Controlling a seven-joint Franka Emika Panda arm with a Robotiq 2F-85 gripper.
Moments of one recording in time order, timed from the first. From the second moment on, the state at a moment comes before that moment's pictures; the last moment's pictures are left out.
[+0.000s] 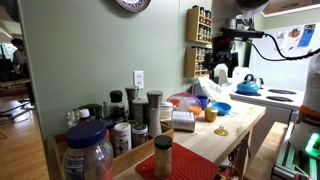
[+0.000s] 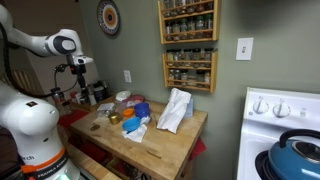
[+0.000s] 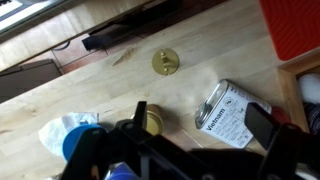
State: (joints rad) arm 0.12 -0.58 0.47 -2.58 0.28 1.98 0.80
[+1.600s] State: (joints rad) arm 0.14 -0.21 0.32 -2.57 0.32 2.35 1.48
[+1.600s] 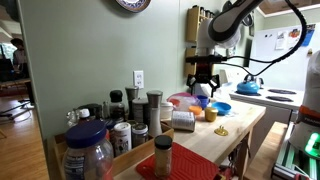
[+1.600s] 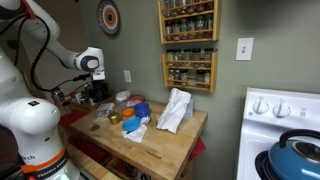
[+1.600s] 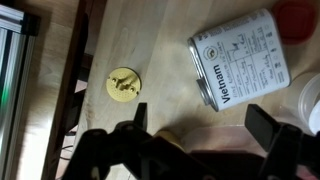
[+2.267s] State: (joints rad) arm 0.16 -0.13 0.30 -2.64 0.42 2.51 1.89
